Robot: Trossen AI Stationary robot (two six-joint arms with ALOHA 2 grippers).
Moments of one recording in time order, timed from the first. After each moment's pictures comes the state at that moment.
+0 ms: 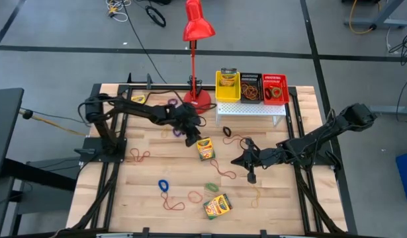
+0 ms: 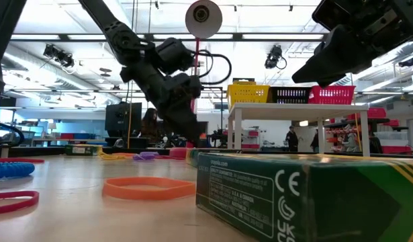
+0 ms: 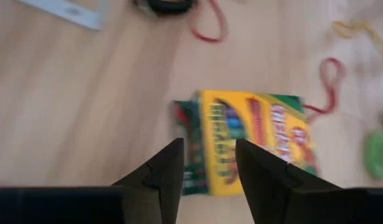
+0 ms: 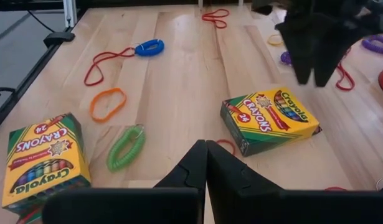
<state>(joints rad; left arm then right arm) 0.27 1.75 0.91 0.02 0.30 -0.14 0.40 1.22 0.48 0.24 0.32 0.22</state>
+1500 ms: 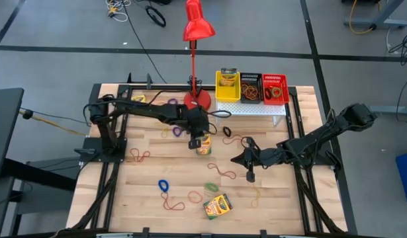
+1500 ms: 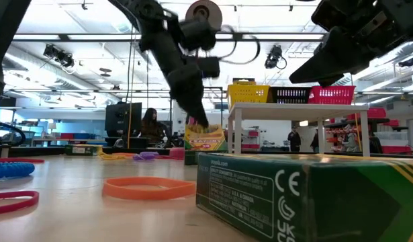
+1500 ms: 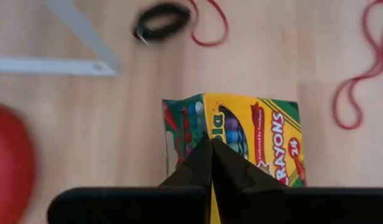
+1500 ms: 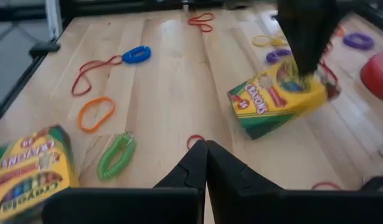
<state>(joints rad) 0.14 1.79 1.23 -0.42 0.00 0.13 0.40 1.22 0.46 0.26 0.38 0.29</state>
